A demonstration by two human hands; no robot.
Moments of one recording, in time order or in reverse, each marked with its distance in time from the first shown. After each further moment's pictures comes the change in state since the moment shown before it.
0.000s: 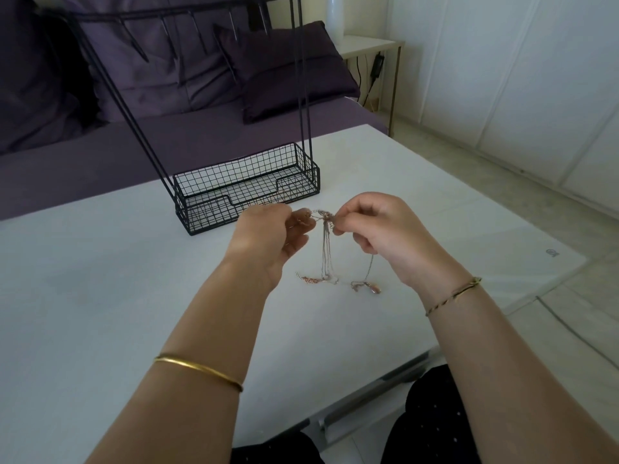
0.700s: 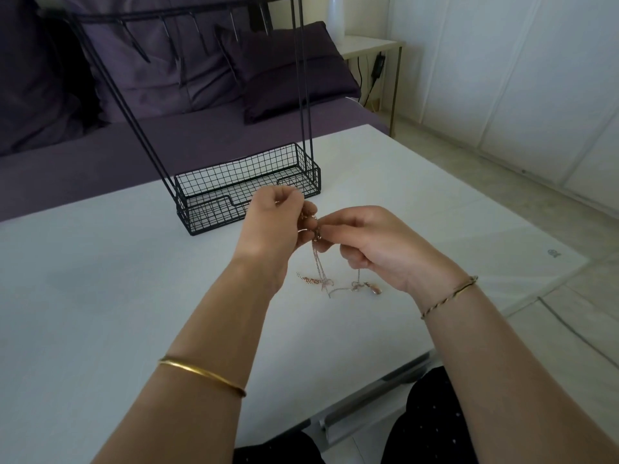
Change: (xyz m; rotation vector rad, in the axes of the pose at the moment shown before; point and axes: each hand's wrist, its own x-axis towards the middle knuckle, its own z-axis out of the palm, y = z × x) left_hand -0.007 -0.001 0.005 0.209 -0.047 0.269; right_hand -0.005 -0.003 0.008 0.159 -0.245 0.109
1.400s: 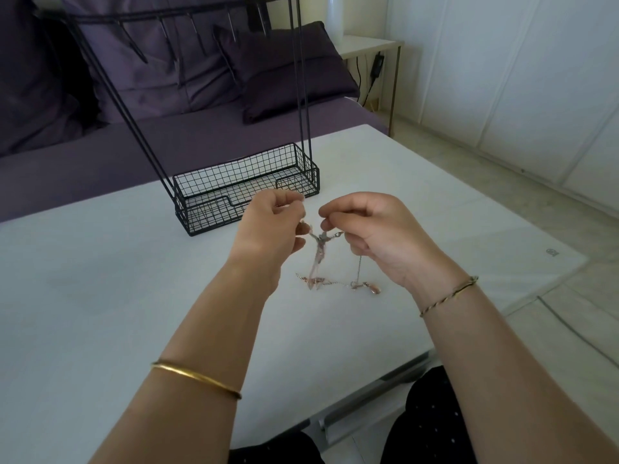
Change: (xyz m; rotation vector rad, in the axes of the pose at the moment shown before) left_hand 0.002 -0.003 -0.004 0.119 0.026 -0.056; right_hand 0.002 0.000 -0.004 0.092 0.130 -0.119
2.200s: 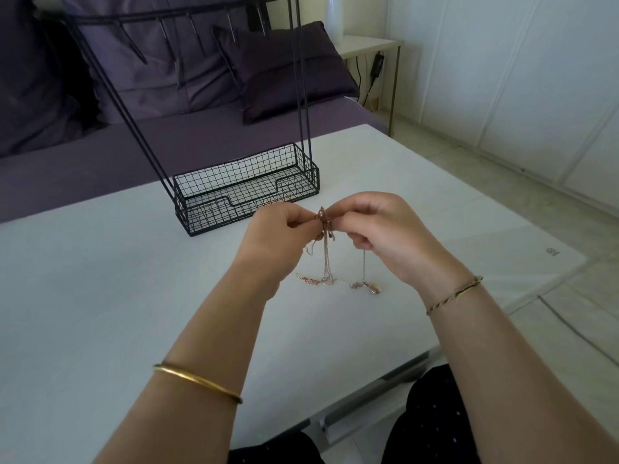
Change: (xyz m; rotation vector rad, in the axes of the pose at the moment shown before) left_hand -0.008 -0.003 -0.001 0.338 -0.103 0.126; right_hand 0.003 0.001 -0.005 -0.152 0.057 -0.026
